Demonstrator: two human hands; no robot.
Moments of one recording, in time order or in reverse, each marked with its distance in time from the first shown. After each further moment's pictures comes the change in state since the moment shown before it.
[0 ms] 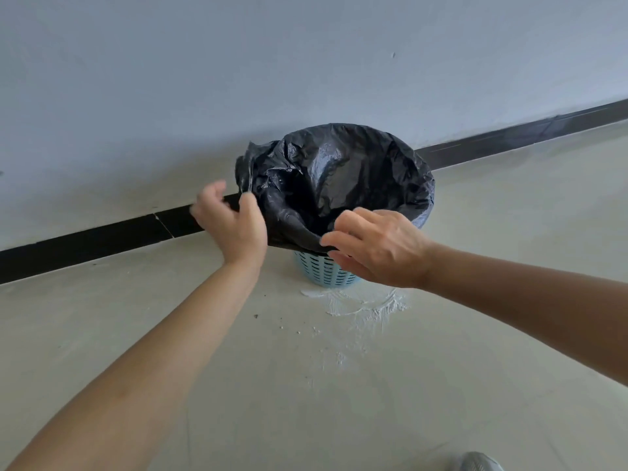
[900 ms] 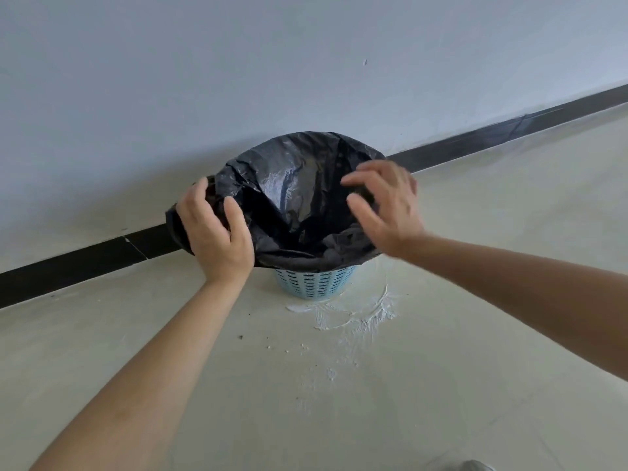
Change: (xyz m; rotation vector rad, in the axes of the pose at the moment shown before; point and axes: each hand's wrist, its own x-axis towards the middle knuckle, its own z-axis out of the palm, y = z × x) left_hand 0.012 -0.020 0.018 0.245 -0.100 0.455; right_hand 0.000 0.053 0.011 0.216 0.284 0.769
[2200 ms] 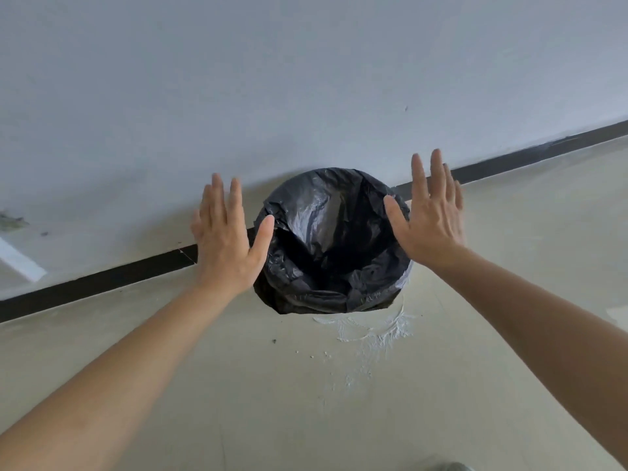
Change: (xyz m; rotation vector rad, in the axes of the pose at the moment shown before) left_hand 0.096 0.026 -0.064 0.455 -0.568 0.050; right_hand 0.078 -0.011 -0.034 -0.366 -0.207 0.266
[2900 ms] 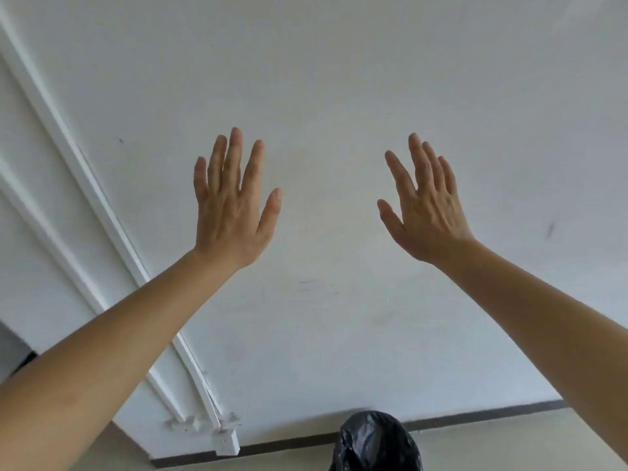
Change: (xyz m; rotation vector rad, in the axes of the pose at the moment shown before) left_hand 0.210 0.276 -0.845 0.356 0.607 0.260; right_hand 0.204 -0.301 -0.807 -0.010 0.581 -0.588
